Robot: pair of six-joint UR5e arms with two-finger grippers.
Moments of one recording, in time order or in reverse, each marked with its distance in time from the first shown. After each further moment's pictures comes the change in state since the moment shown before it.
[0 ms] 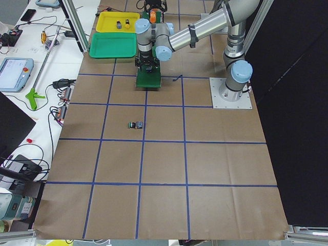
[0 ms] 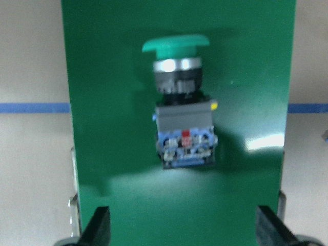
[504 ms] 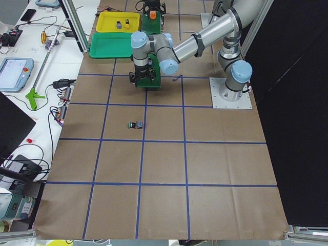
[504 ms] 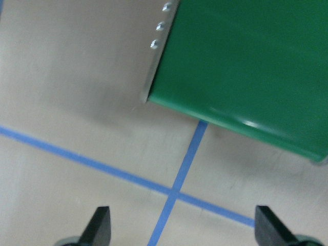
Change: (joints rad) left arm 0.267 0.009 0.012 0.081 -0.003 -0.157; right arm 0.003 0.016 0.056 -0.144 0.003 0.001
